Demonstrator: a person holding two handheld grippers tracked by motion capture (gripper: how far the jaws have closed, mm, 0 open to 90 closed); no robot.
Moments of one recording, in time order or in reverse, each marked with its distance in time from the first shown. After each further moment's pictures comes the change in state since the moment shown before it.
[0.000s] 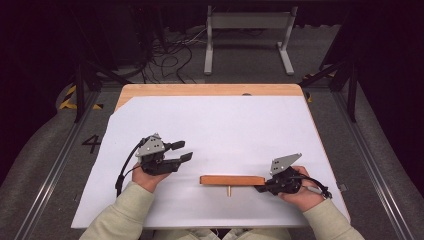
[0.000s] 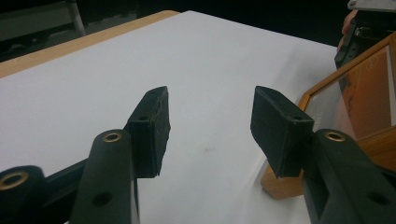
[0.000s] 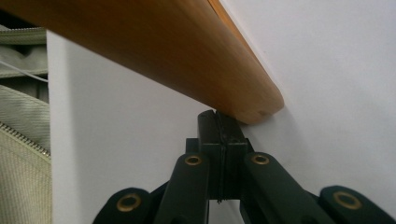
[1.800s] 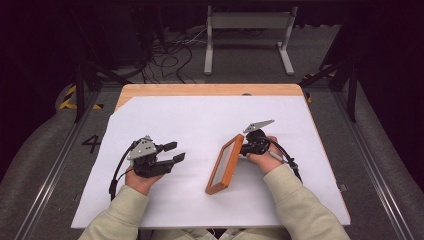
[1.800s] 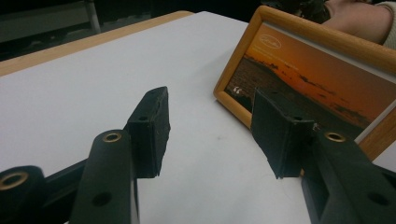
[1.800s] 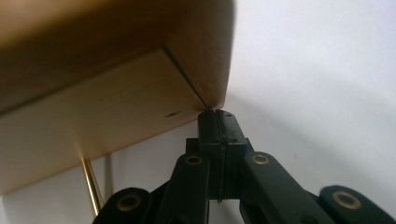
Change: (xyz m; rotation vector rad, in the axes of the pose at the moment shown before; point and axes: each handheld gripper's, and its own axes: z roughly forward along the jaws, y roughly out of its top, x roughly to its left) left arm 0.004 -0.009 -0.017 -0.015 0.050 -0.025; right arm -0.071 0.086 0.057 -0.118 -0.131 0.240
